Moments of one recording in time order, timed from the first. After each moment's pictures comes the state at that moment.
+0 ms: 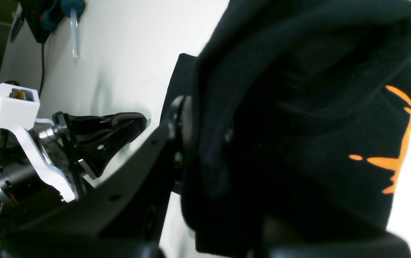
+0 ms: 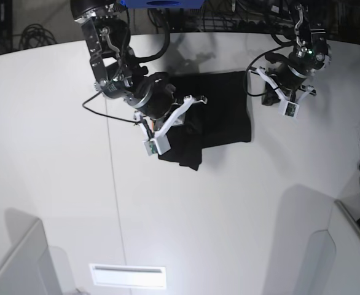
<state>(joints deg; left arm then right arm) 24.1 -13.1 -13.6 100.8 -18.2 -25.0 37.6 -8.7 0.4 -20.0 106.3 31.4 -1.1 -48.4</state>
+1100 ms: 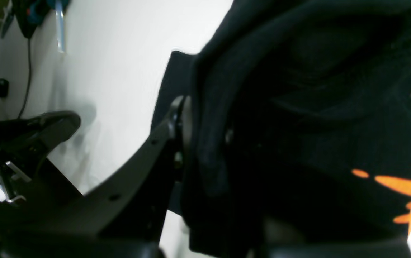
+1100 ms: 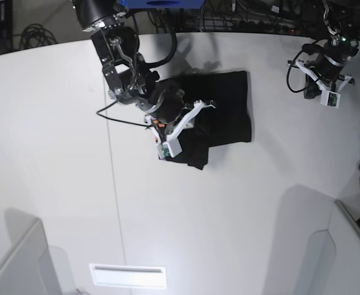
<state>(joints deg) 27.7 -12.9 -33.7 102.2 -18.0 -35.4 37.9 -5.2 -0.6 -23.3 98.0 31.0 -1.2 -44.0</state>
